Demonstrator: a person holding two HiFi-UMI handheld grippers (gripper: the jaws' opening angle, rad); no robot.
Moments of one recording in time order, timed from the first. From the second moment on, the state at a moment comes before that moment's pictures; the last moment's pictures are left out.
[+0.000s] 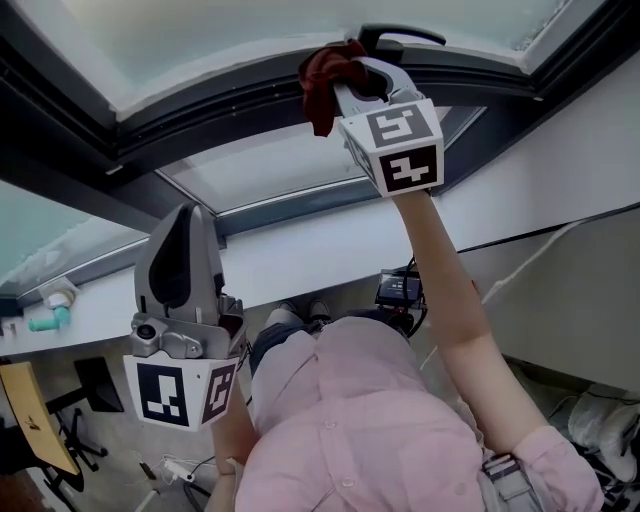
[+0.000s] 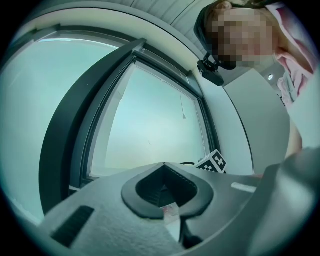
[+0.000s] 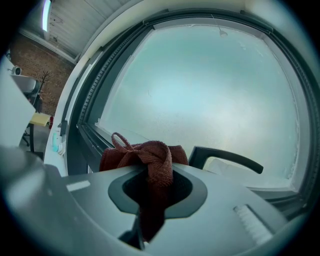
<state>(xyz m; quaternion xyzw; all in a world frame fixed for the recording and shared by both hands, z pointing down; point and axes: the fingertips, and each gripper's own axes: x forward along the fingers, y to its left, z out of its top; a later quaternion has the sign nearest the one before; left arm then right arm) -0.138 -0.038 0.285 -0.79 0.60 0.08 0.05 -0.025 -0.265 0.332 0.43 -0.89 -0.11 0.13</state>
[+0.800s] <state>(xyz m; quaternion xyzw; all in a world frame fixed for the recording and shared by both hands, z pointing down) -0.144 -0.013 0.283 -0.80 0.59 0.09 0.05 -0.024 -0.267 0.334 0.44 -0.89 -0.10 0.13</state>
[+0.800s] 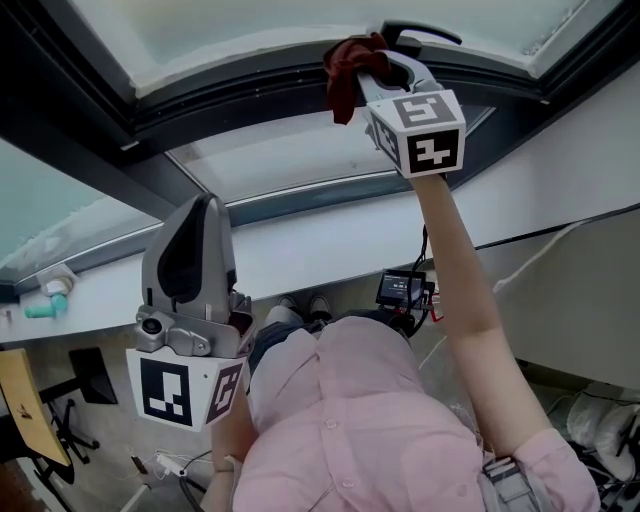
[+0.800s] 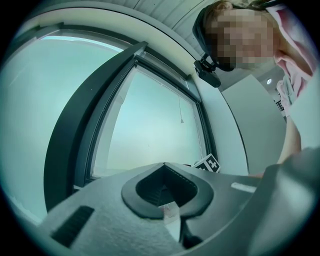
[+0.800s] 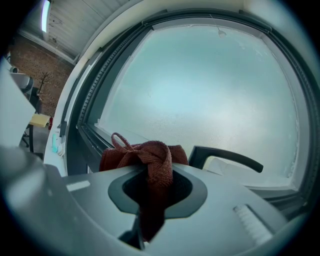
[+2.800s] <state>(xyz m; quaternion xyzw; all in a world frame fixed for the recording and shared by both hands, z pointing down) -0.224 0.020 0.288 -0.77 0.63 0.10 0.03 -0.243 -0.129 0.323 0.28 -0.91 -0.29 0.11</state>
